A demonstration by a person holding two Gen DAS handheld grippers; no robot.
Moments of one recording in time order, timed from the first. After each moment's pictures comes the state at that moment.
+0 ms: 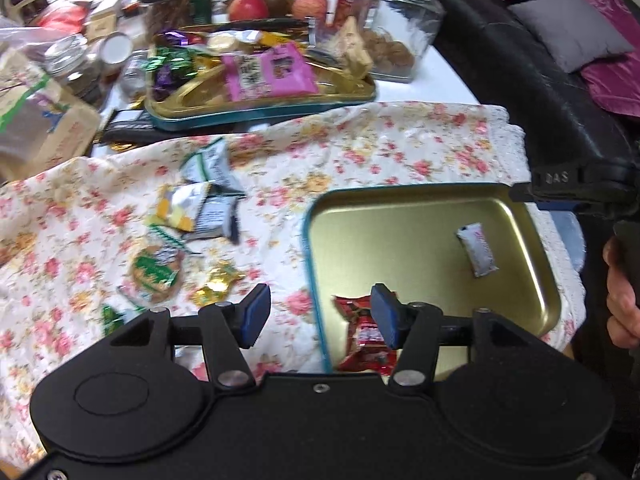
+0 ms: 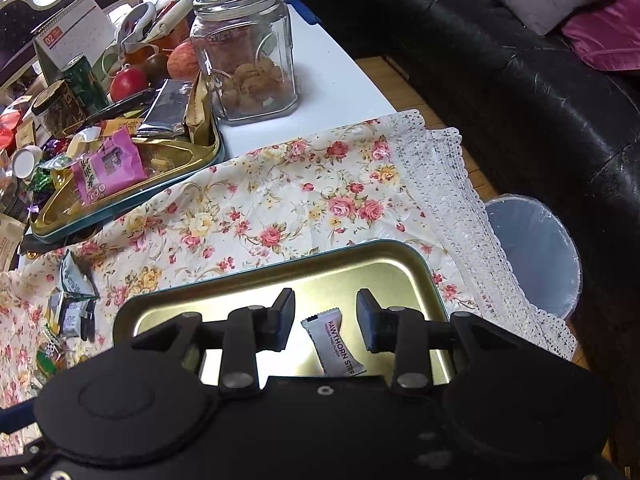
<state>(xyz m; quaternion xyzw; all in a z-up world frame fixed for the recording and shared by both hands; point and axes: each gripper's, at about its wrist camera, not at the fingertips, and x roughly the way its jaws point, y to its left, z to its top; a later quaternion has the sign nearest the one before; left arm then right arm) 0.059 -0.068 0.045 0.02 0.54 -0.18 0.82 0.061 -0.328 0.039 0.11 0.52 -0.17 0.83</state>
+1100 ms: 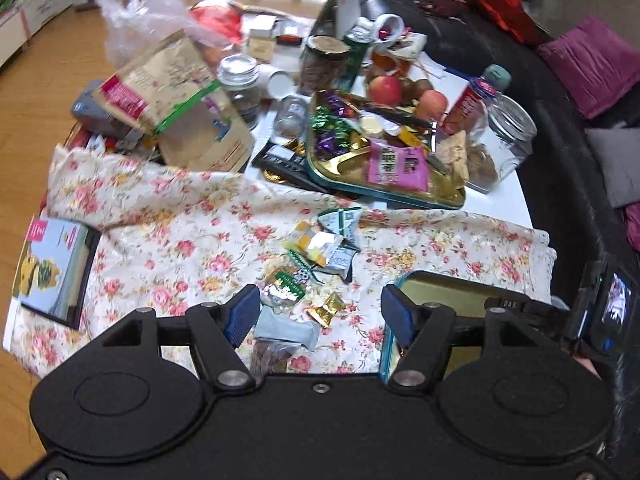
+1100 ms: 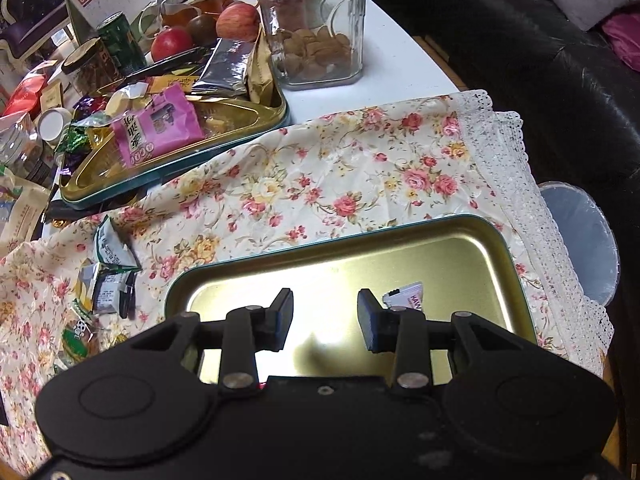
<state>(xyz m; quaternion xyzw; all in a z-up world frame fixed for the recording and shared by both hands) 0.058 0.054 0.141 -0.11 0.52 -0.06 0.85 0.086 -0.269 0.027 0.11 0.55 -0.13 0.82</state>
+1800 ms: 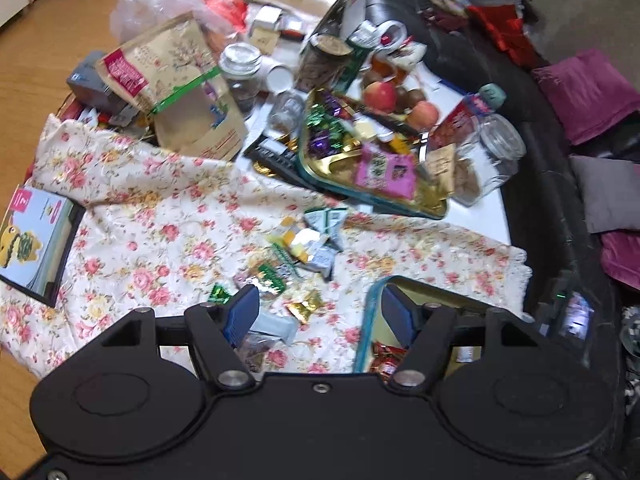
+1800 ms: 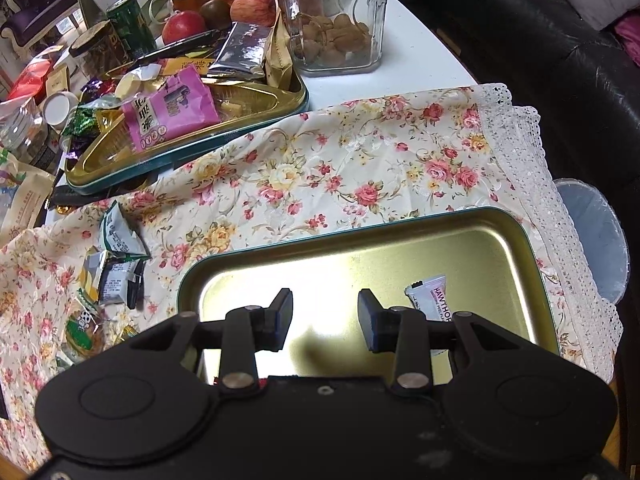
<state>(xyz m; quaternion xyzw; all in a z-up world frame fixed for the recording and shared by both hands) 0.050 0.068 0.146 -0.17 0.51 -0.08 0.84 0.092 -0.257 0.018 0.10 0.56 -0.12 0.81</state>
